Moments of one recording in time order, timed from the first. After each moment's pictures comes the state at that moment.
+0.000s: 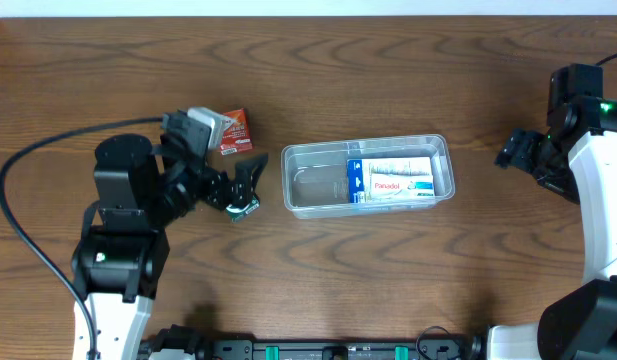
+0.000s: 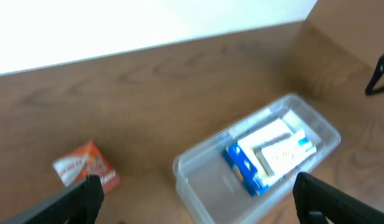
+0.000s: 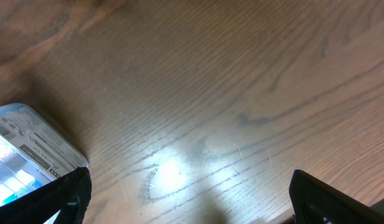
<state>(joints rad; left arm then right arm) -0.07 0.96 0.95 -0.47 0.52 0.03 -0.18 1.59 1.41 -1.25 0.19 0.41</state>
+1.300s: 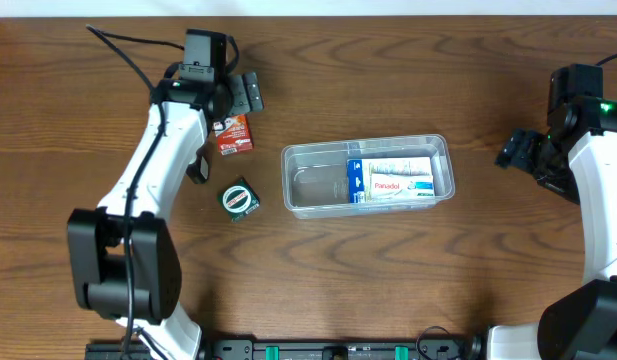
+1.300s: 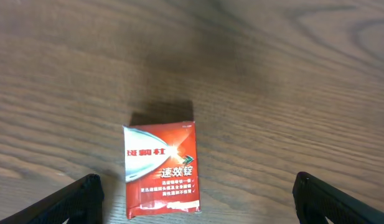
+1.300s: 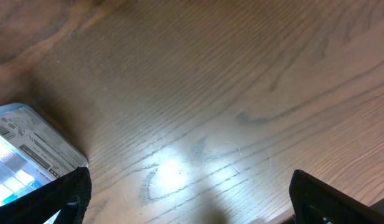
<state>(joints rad) -0.14 1.84 1.45 -0.62 -0.03 -0.37 -0.18 1.59 1.41 -1.25 0.19 0.41</state>
